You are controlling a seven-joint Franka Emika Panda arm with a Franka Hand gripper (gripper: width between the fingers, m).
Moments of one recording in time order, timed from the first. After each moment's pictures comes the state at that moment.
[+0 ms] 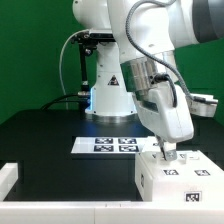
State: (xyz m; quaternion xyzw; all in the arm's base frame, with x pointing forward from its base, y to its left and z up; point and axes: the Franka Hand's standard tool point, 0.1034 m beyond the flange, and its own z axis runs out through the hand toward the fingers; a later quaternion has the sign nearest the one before) arm 0.587 0.056 0.064 -0.73 0.67 0.03 0.13
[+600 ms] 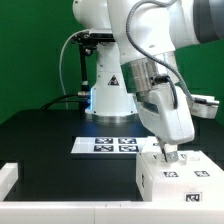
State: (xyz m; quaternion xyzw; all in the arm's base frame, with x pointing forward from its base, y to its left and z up) arm 0.588 0.057 0.062 -0.73 0.67 0.03 0.13
